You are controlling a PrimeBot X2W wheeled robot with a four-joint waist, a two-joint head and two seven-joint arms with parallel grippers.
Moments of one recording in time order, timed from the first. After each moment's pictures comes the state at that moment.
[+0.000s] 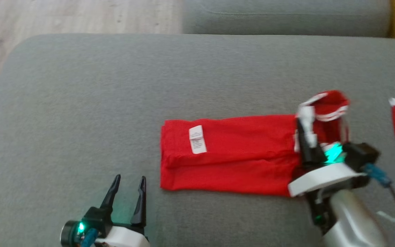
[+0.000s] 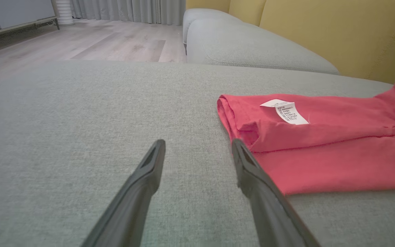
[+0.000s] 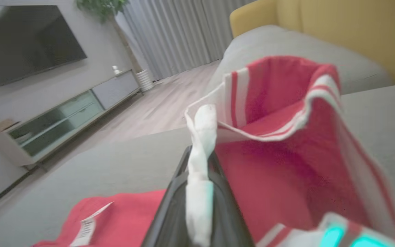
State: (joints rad) left arm -0.03 0.05 -0.23 0.42 -0.18 -0.04 -0.25; right arm -0.24 -0.10 0.21 0.46 0.44 0.13 -0.25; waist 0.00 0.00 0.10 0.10
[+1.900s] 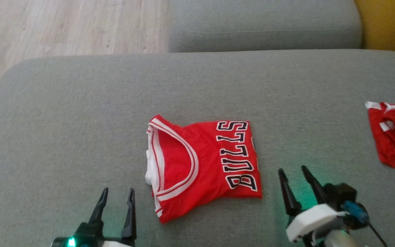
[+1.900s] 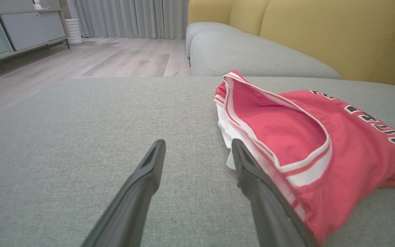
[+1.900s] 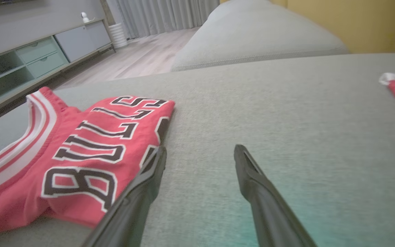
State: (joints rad) left arm 0.07 0.05 -0.17 0.35 -0.12 -0.01 -0.25; right arm -0.08 -0.05 0.16 0.55 0.19 0.13 -0.25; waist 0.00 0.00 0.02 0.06
